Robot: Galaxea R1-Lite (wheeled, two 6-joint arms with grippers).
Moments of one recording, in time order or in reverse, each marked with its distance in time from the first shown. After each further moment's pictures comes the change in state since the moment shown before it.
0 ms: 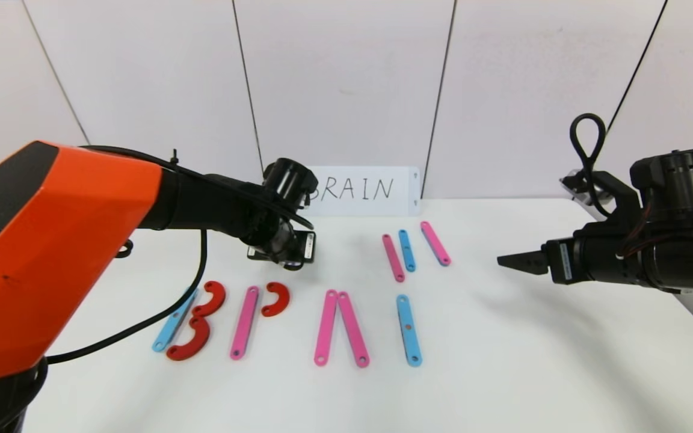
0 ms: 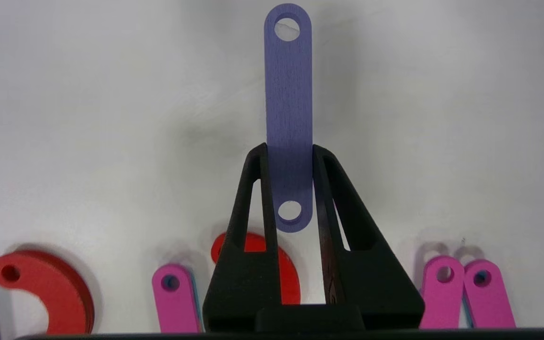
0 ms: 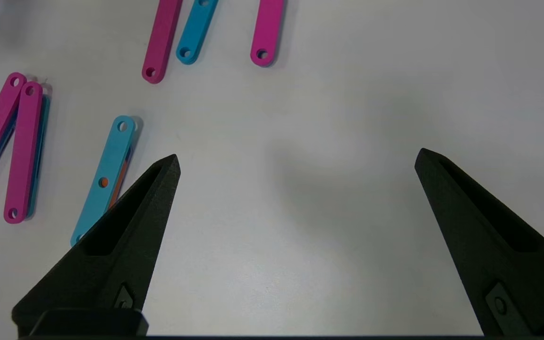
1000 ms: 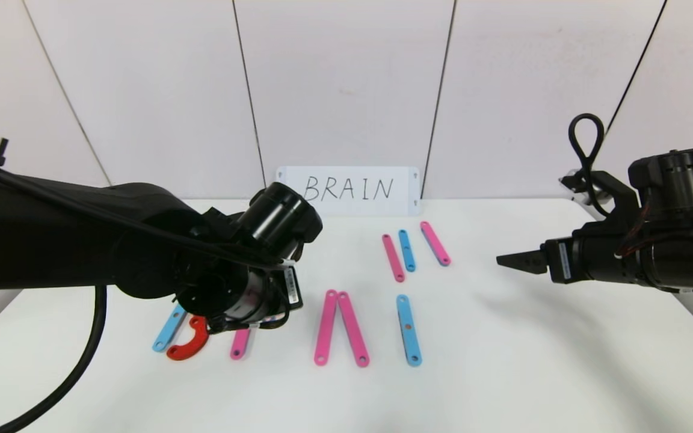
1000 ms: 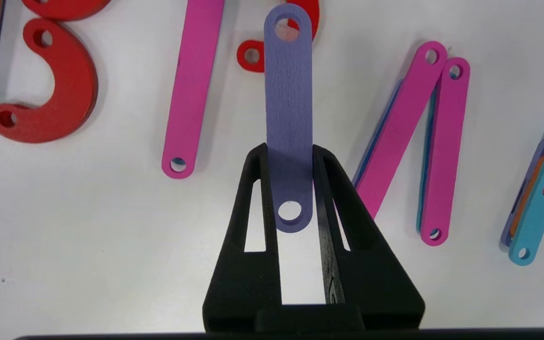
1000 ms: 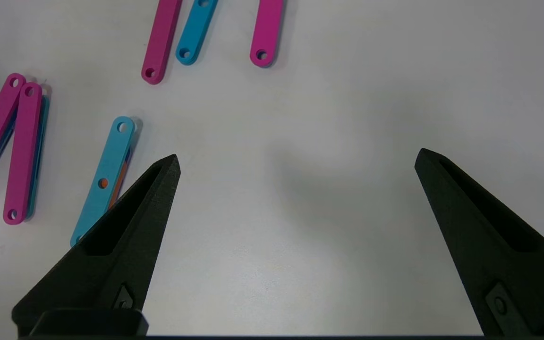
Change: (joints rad) left arm -0.213 -0.353 0.385 0.154 0.141 -0.580; right arm -0.001 0.005 -0.004 0.000 0.000 0.001
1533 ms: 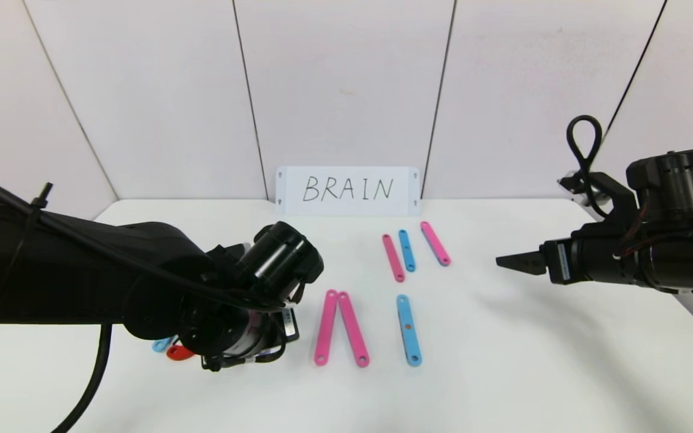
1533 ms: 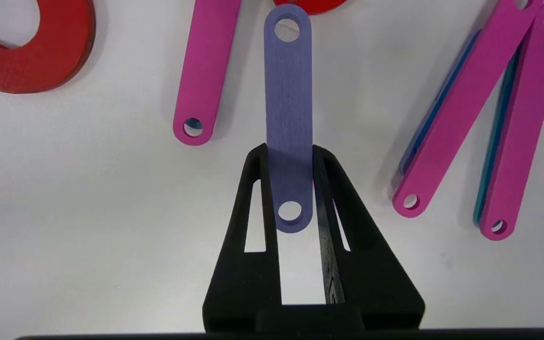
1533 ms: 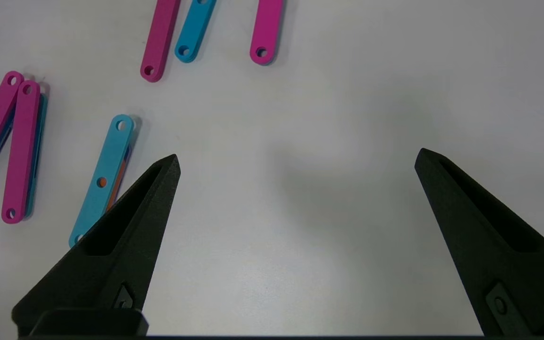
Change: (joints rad) left arm -0.023 0.013 0.136 -0.072 -0.006 -0.058; right arm 0.001 0.005 0.001 0.000 0.000 0.000
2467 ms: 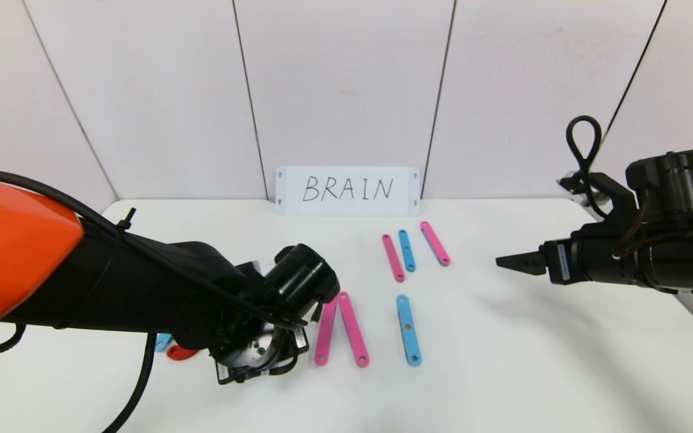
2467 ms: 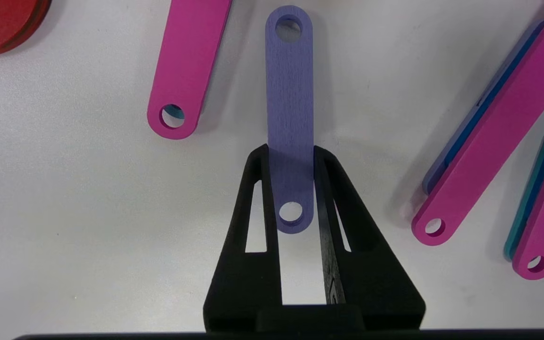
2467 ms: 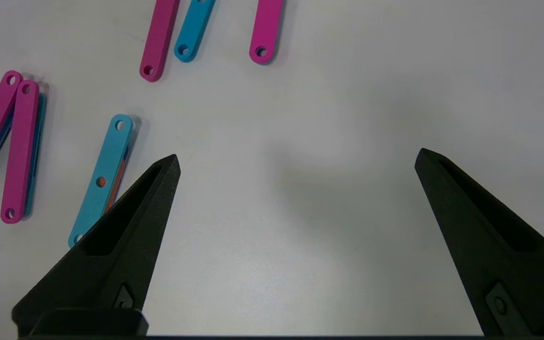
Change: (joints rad) left arm -0.014 0.088 -0.001 -0.019 0.010 -0.093; right arm -0.001 0.001 0.000 0.000 0.000 0.000
